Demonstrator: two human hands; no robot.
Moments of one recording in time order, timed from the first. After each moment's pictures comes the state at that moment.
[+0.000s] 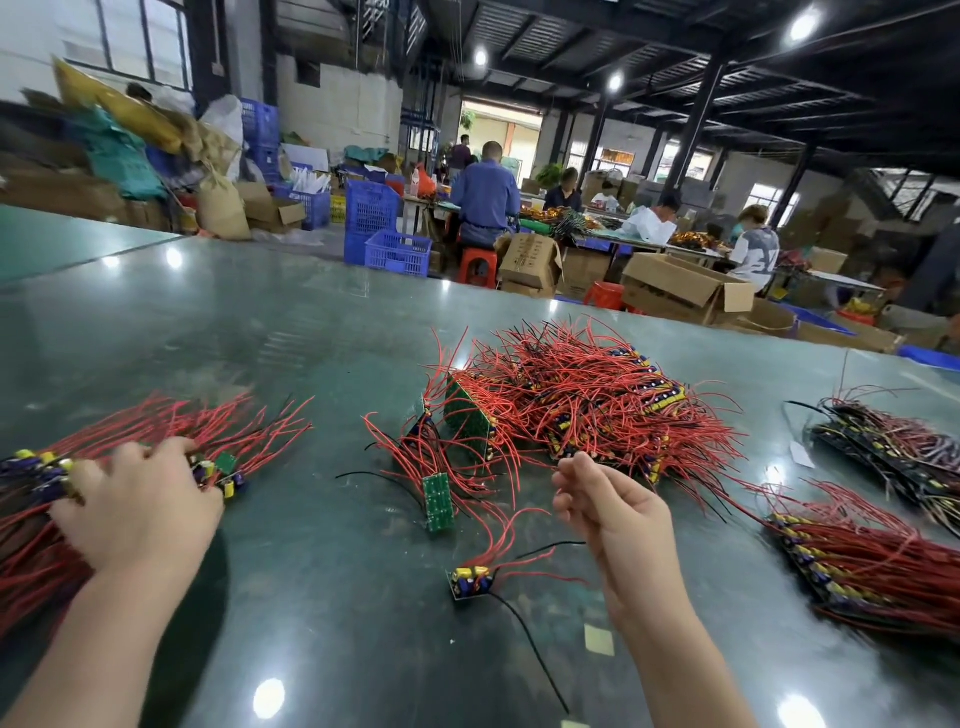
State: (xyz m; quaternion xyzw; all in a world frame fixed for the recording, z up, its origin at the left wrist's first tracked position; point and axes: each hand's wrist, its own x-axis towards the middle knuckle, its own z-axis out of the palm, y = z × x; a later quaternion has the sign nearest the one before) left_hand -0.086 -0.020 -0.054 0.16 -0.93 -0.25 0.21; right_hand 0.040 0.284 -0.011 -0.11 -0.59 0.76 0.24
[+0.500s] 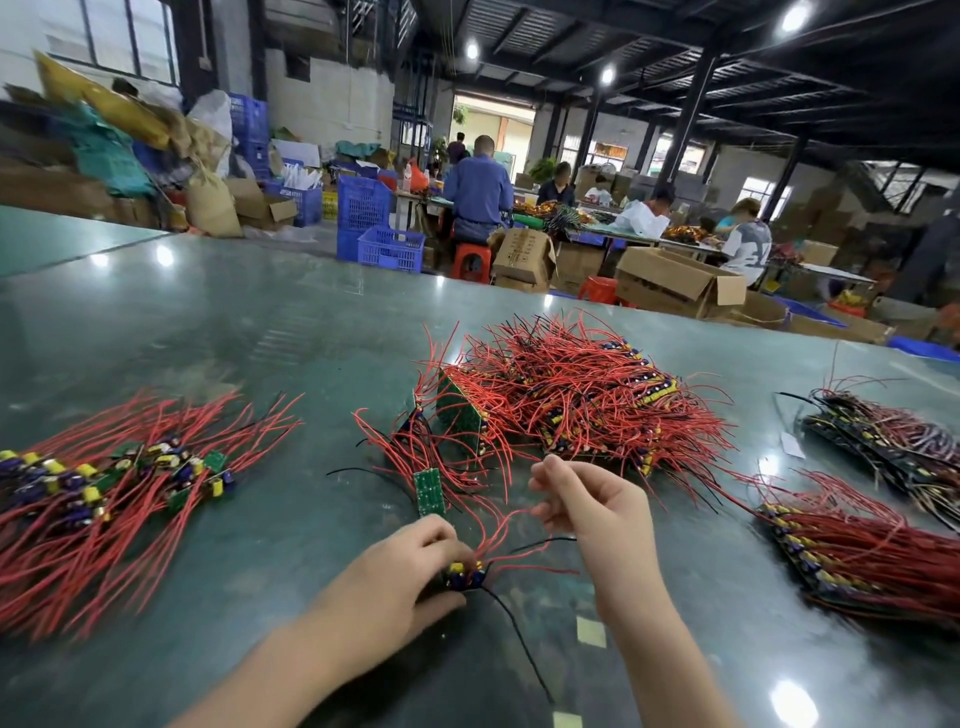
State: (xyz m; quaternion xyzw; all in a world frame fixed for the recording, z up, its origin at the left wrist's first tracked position) left_hand -0.025 0.098 -0.091 -0.46 -0.83 -0.33 0.06; right_hand 0.039 0.281 -0.015 -0.10 -0.70 0.66 0.26
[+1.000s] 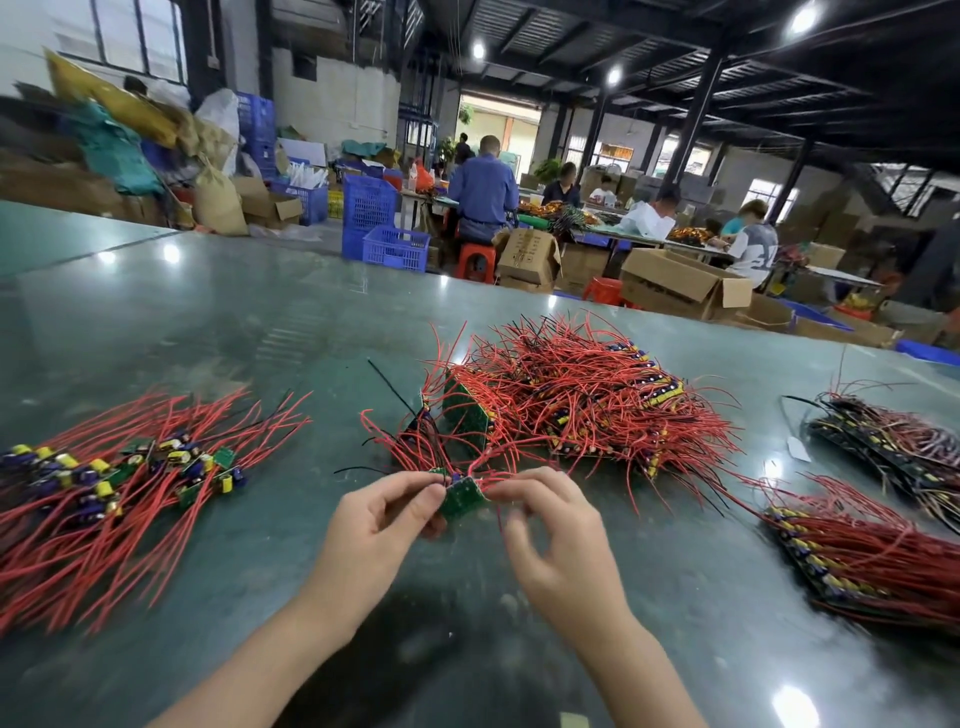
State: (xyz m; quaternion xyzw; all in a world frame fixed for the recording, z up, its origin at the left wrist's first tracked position) left_hand -0.016 0.102 -0.055 -0.21 -0.63 -0.75 0.02; right_hand 0.040 0.263 -0.035 0.10 -0.87 0.32 0.35
